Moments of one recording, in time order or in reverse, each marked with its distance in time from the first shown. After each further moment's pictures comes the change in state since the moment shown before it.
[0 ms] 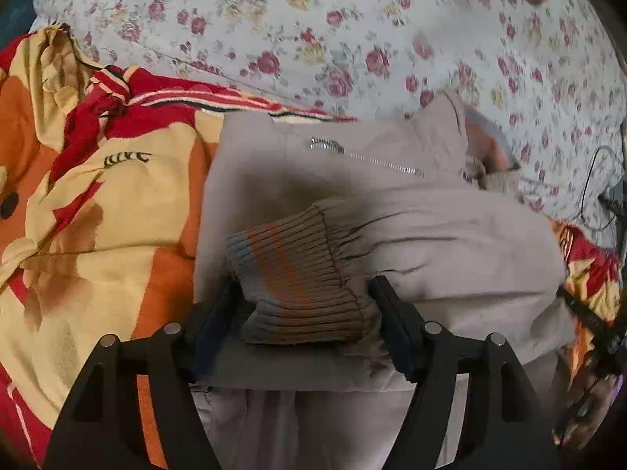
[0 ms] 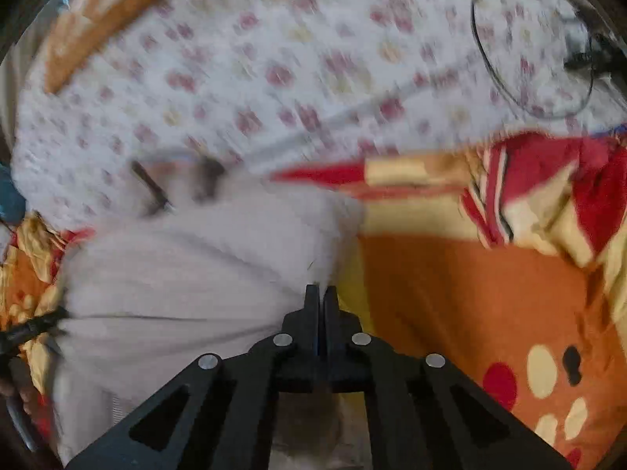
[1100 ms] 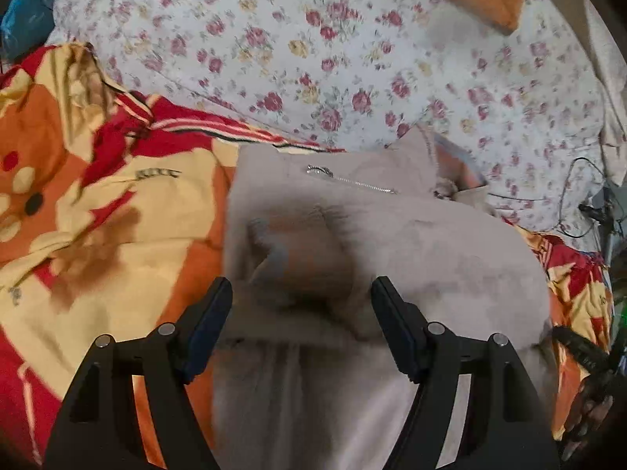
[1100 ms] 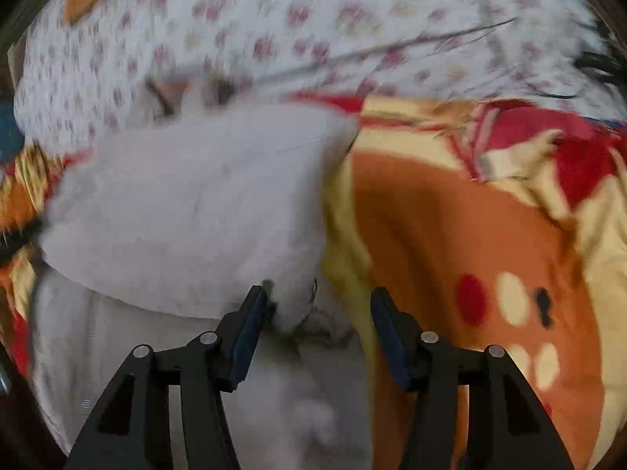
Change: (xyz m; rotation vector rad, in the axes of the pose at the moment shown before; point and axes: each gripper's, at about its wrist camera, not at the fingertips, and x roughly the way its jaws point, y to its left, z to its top) left arm -0.058 0.007 -0.025 0.011 -0.128 -0.025; right arm -0.064 0.006 -0.044 -0.120 0.011 -0.059
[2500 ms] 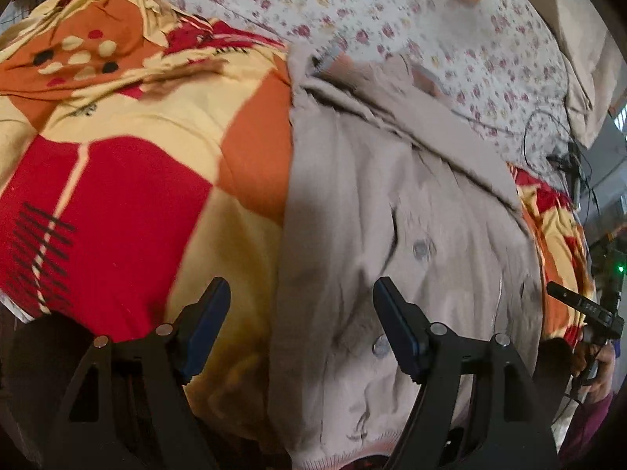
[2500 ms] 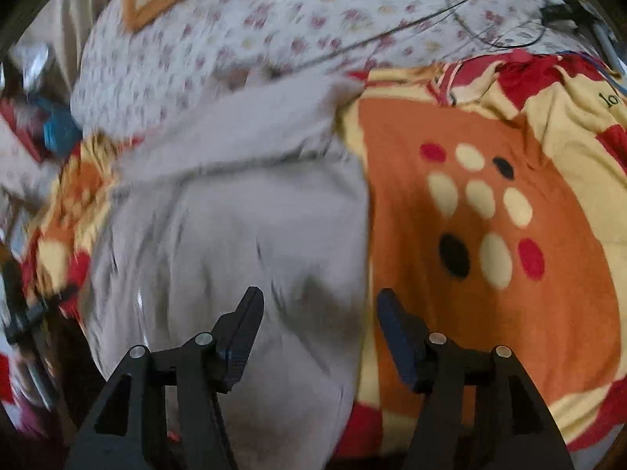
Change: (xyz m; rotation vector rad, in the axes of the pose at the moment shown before) left arm -0.085 0.046 -0.164 -0.034 0.109 -0.077; right arm -0.067 -0.018 -0.115 -0.026 0.129 0.148
